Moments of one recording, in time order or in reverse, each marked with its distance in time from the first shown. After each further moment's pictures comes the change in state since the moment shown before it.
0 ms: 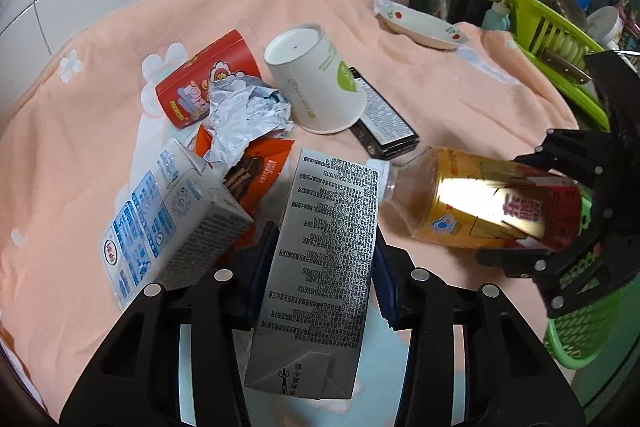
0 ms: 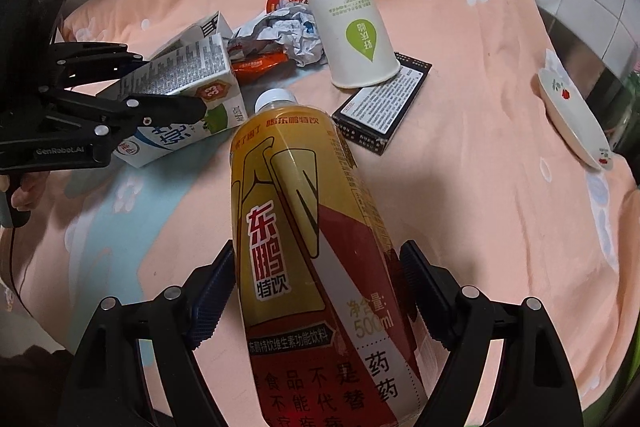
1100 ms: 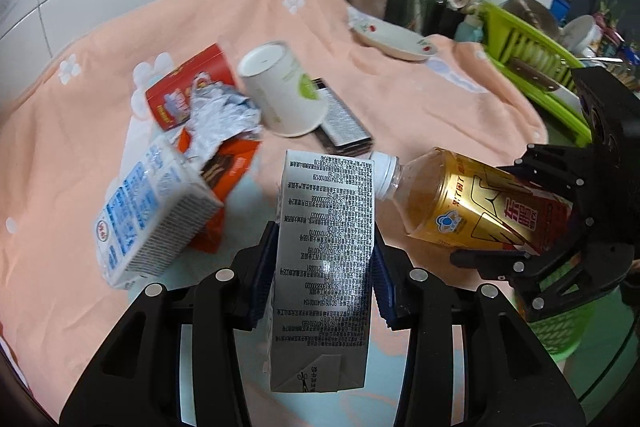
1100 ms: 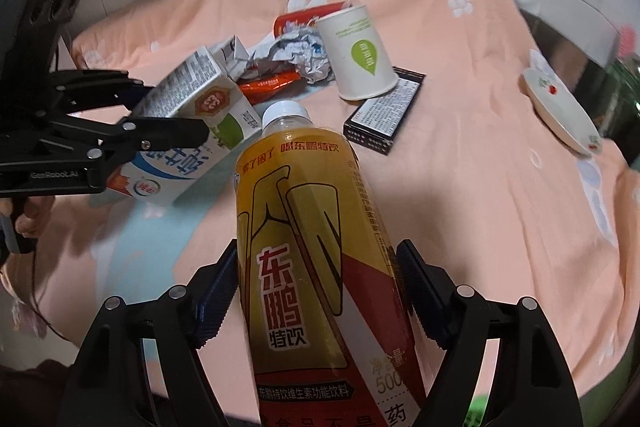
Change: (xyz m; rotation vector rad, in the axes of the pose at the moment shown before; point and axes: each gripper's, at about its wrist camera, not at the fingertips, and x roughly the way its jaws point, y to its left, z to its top) left arm -0.032 -0.023 -0.011 -0.006 -0.042 -0.077; right arm -0.034 0.013 -0.023 0.068 -0.086 0.010
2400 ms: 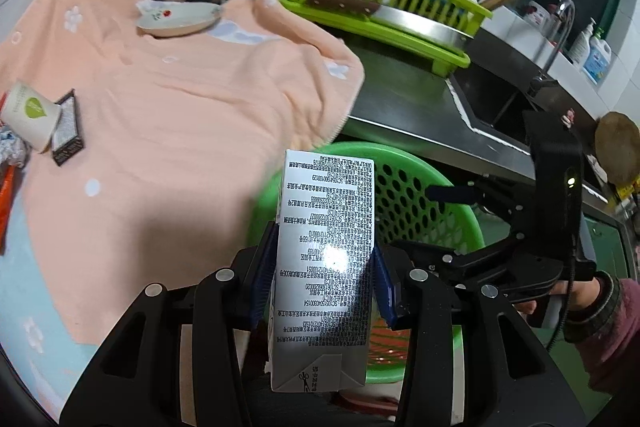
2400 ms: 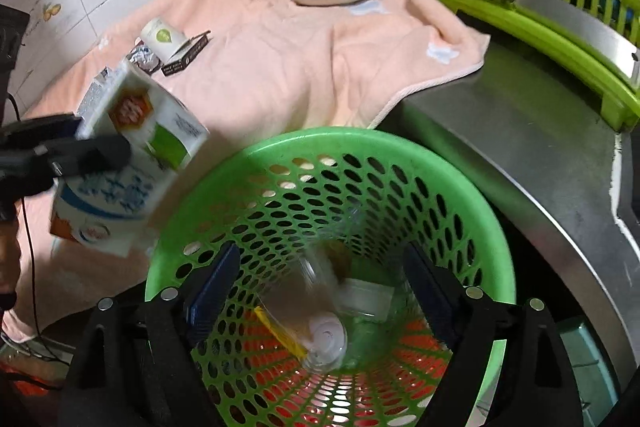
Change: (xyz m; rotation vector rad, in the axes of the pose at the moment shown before) left arm 0.012 -0.225 -0.043 0.219 0.081 -0.342; right arm -0.111 -0.071 -0.226 0.498 -0.083 -0.243
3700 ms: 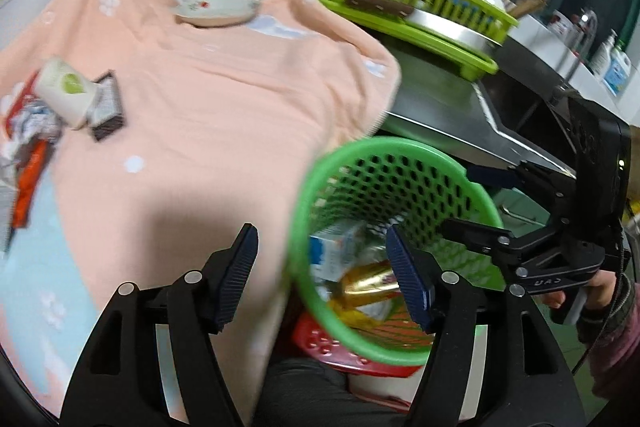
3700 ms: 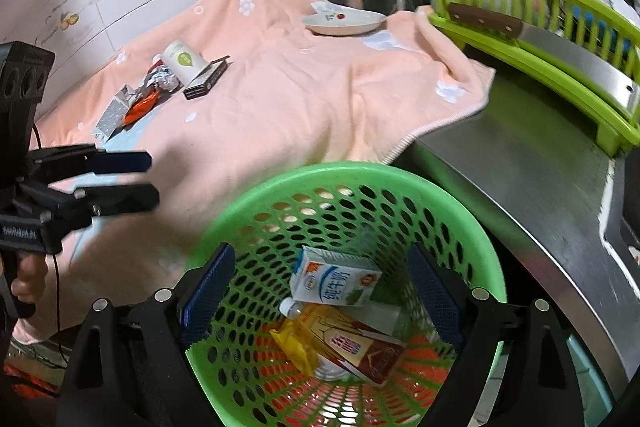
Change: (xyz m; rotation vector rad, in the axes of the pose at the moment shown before) left arm -0.024 0.031 -0.010 -0.058 -0.012 0.101; right arm -0.023 0.020 0.013 -0.032 -0.068 0.030
